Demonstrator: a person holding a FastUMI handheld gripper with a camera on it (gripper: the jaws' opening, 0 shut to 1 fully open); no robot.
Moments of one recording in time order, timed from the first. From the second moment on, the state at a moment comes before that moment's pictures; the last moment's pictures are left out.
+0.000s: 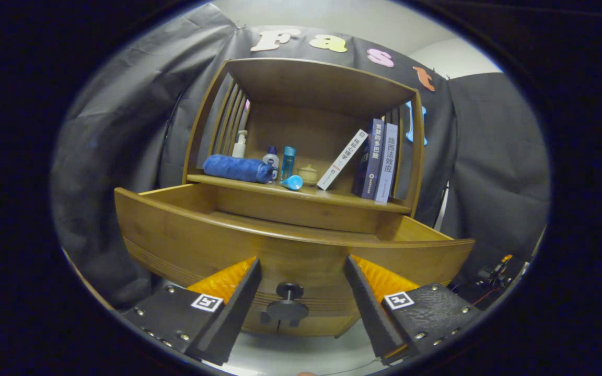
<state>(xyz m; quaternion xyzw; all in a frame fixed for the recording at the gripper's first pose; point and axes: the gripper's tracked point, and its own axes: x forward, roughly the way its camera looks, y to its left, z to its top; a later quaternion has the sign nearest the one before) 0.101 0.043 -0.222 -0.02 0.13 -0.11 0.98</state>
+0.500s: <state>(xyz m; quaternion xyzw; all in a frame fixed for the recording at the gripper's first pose) 0.107 0.039 -0.223 -0.01 0.14 -0.10 0.98</state>
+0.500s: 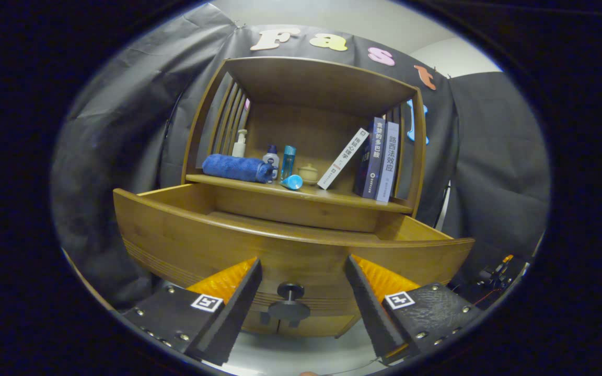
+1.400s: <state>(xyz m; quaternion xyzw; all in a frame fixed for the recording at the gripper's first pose) 0.164 0.036 -0.221 -0.01 0.14 -0.11 0.98</state>
